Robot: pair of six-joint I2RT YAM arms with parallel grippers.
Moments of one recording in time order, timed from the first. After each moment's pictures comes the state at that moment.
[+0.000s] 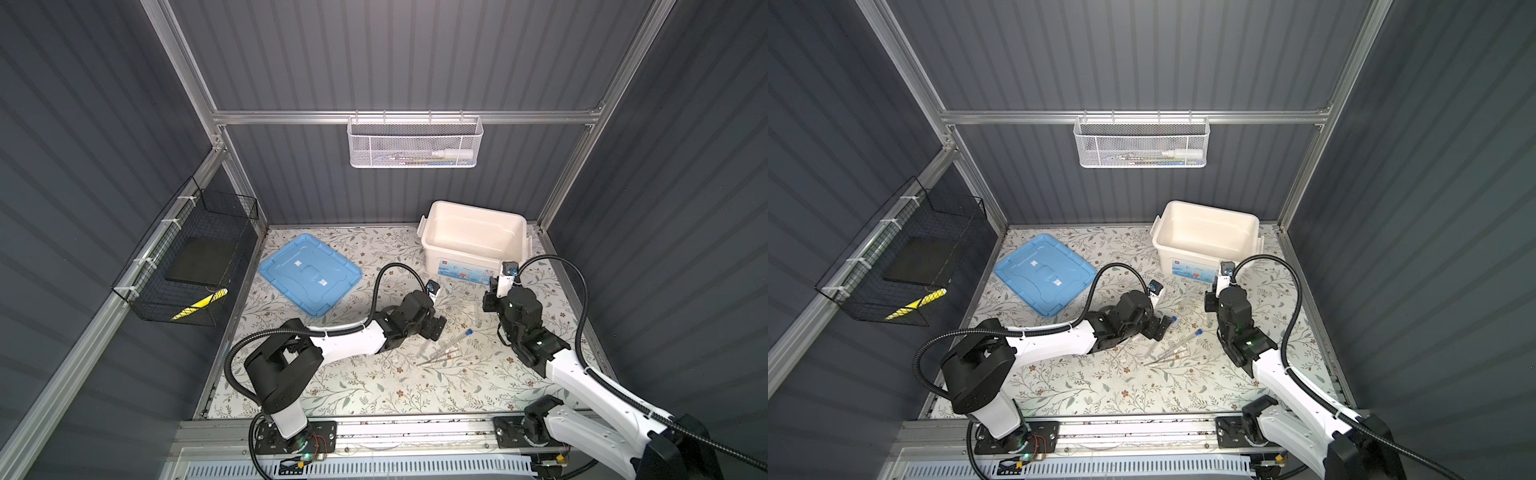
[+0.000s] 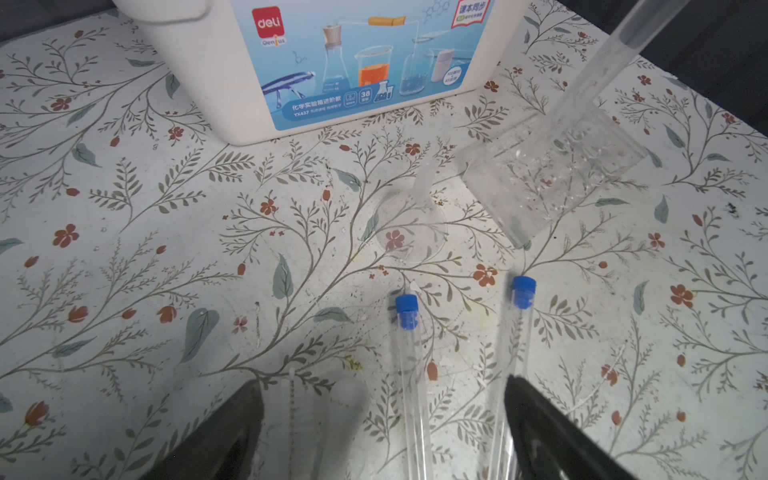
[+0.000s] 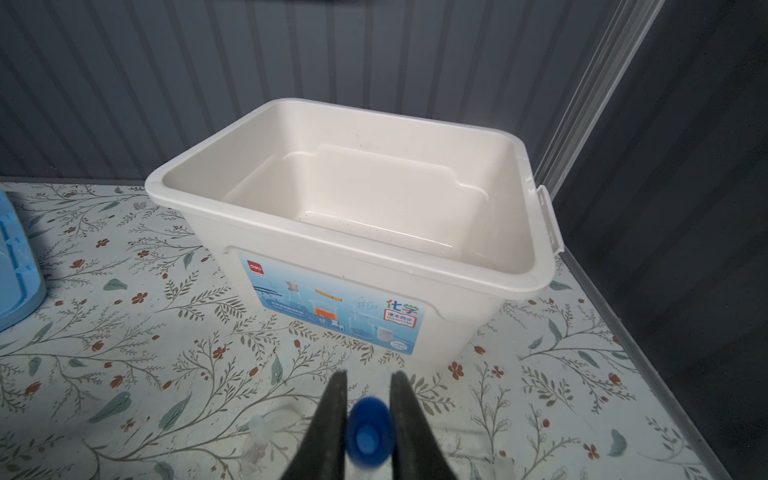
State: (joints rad) left arm -0.99 1.70 1.00 0.03 -0.14 -0.22; right arm 0.44 0.98 0.51 0.20 0.44 0.06
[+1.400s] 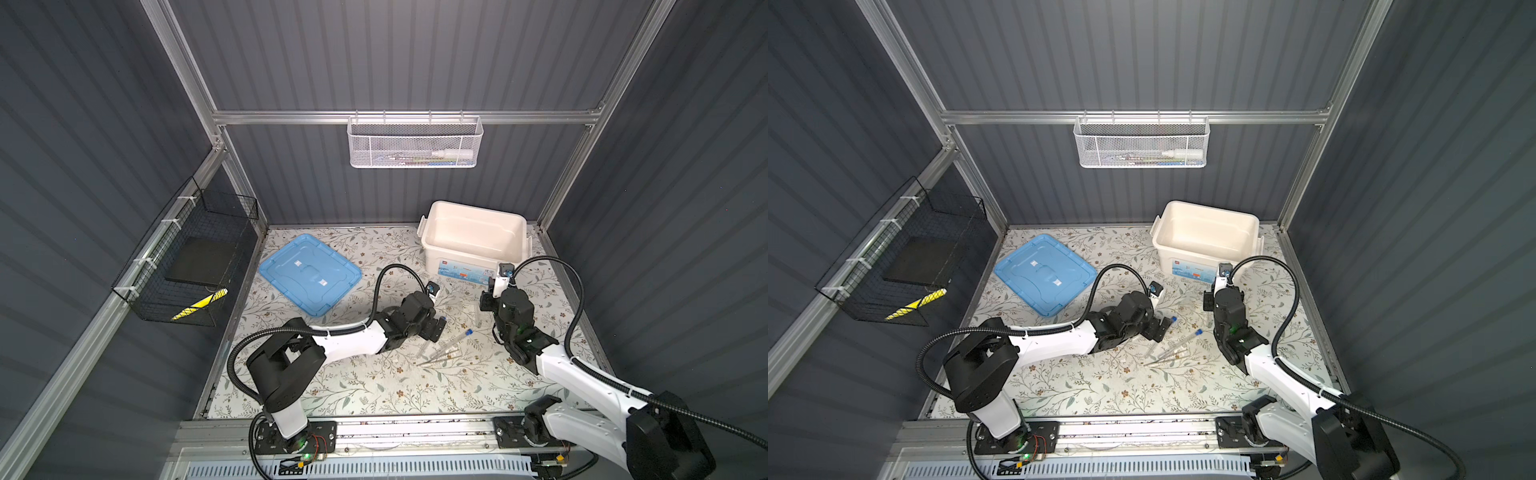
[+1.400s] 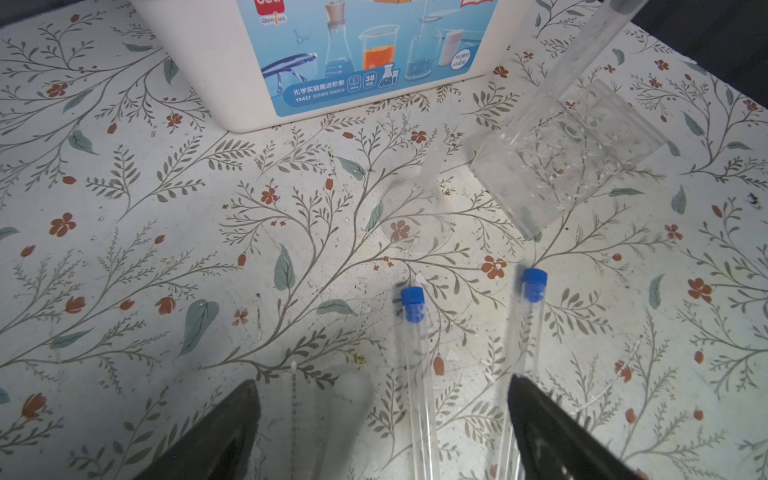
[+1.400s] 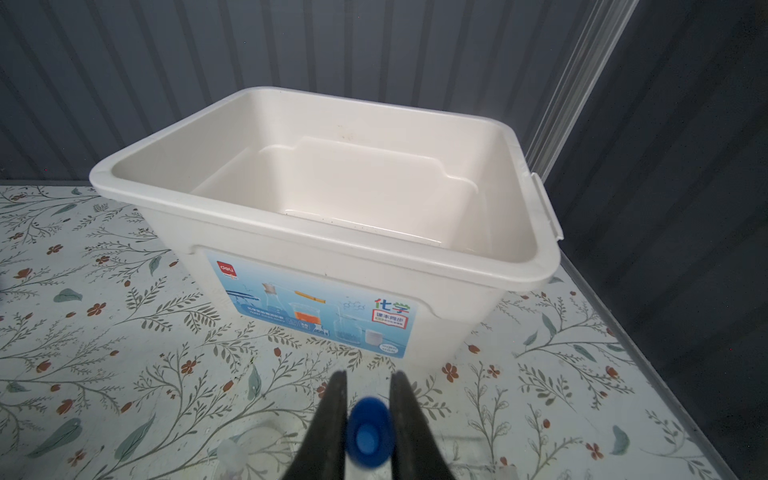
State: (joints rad) left arm -0.99 1.71 1.00 0.02 -0.14 -0.22; right arm 0.44 1.07 0.46 0.34 0.49 0.06
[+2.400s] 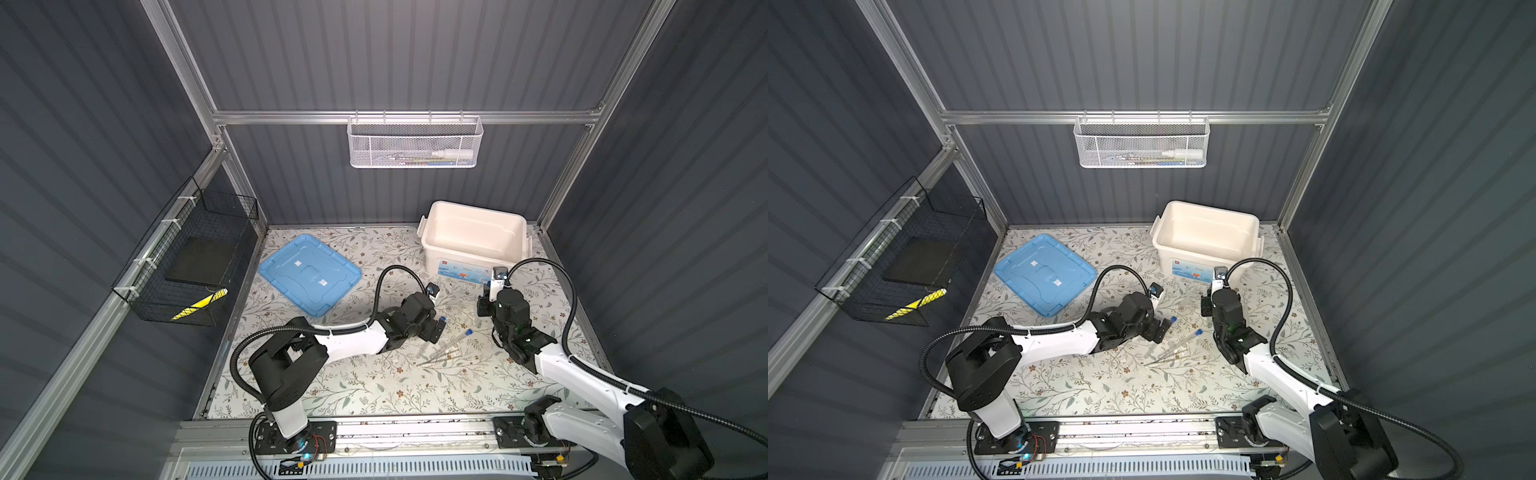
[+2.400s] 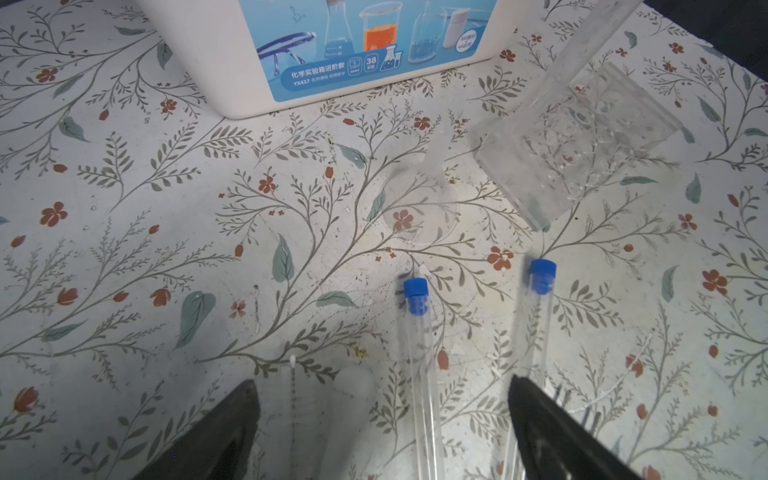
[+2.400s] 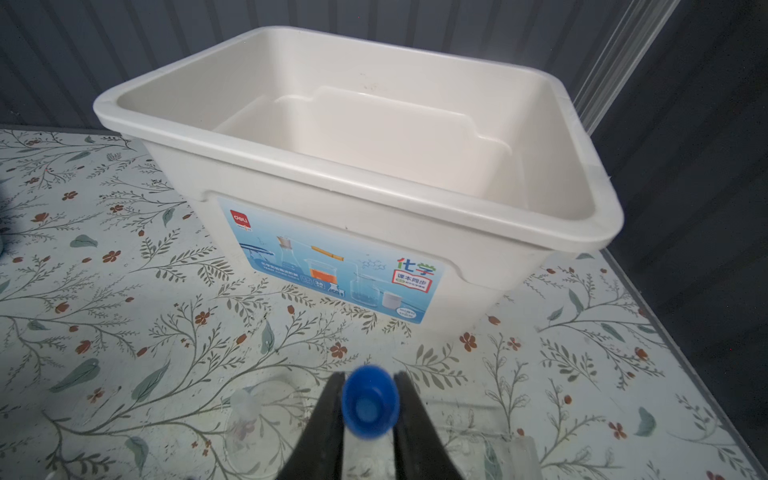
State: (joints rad) left arm -0.99 1.73 1.00 0.01 -0.14 -0.22; right arm 0.44 1.09 0.46 0.25 0.42 0.08
